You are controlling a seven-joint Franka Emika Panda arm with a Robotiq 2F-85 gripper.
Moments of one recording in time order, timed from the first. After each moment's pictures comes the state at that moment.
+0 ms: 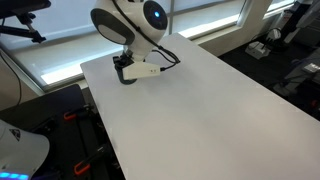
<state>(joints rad) 0.06 0.22 0.06 -2.47 1.00 2.37 -2.11</state>
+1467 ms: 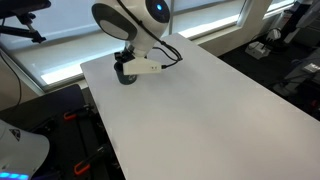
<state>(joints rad) 0.06 0.21 0.06 -2.45 0.98 2.36 -2.02</state>
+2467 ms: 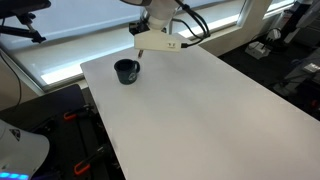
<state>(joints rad) -0.02 0.04 0.00 -2.36 0.98 2.26 -1.84</state>
